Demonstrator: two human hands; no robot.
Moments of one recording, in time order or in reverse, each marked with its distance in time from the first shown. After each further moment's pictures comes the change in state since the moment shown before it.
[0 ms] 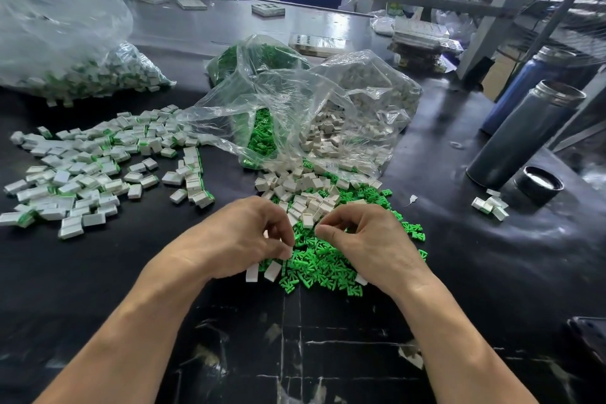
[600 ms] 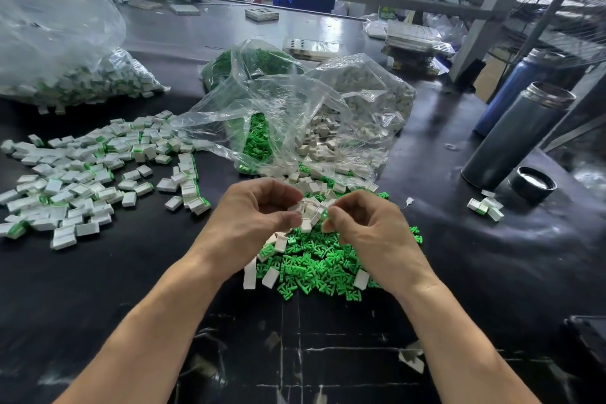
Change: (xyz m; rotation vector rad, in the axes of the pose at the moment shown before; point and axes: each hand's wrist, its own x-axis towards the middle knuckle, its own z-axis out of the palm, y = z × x) left_hand 0.006 0.011 0.009 -0.631 0.263 0.051; right_hand 0.000 -0.003 -0.005 0.358 0.064 -0.024
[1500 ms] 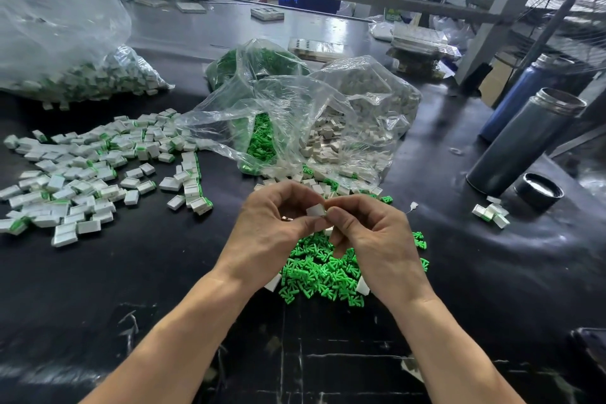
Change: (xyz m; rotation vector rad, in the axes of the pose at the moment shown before) left_hand -0.004 0.001 0.028 -0.097 0.062 0.123; right_hand -0.001 0.003 0.015 0.309 0.065 -0.106
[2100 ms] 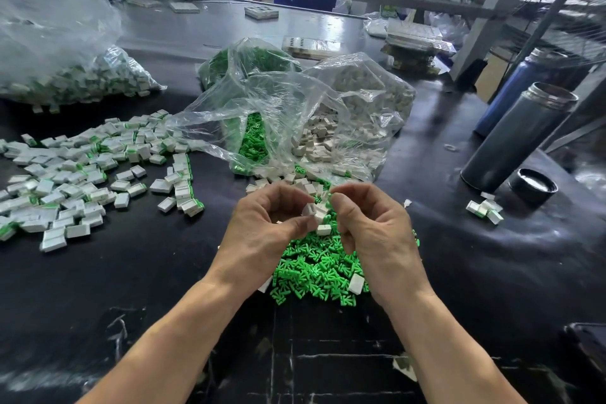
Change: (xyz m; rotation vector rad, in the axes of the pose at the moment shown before) left_hand 0.001 -0.006 0.009 -0.127 0.049 -0.062; right_hand 0.000 -0.007 -0.005 0.101 0.094 0.057
